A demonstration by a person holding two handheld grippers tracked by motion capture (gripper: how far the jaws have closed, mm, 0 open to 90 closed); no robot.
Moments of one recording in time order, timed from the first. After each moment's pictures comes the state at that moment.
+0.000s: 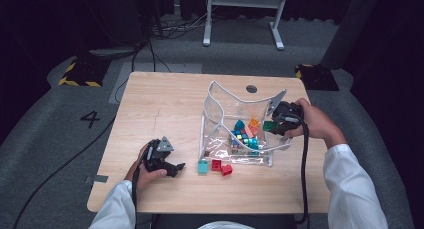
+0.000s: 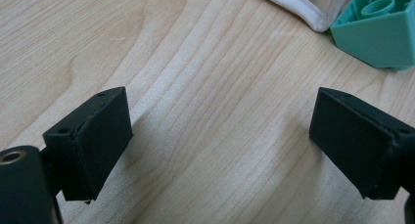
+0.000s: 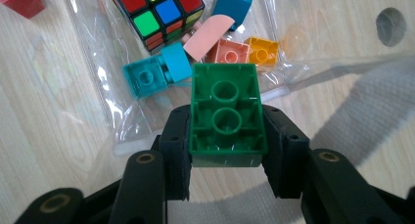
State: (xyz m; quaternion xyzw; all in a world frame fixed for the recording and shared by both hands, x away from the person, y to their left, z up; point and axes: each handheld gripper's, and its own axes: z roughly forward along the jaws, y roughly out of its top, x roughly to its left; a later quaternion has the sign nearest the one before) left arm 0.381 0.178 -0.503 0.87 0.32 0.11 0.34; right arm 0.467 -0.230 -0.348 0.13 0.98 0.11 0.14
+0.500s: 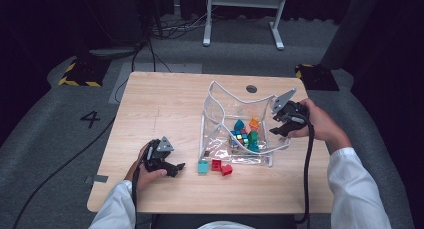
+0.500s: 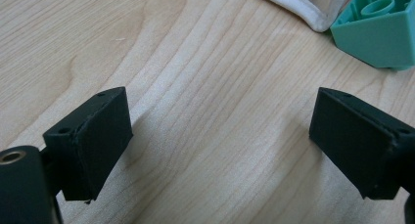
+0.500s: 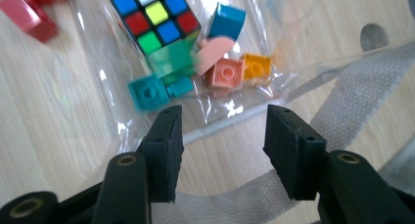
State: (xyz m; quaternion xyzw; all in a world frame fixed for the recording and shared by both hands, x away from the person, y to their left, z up) left arm 0.381 0.178 -0.503 0.88 0.32 0.11 0.34; right arm 0.460 -0.241 -0.342 0.14 0.96 0.18 0.14
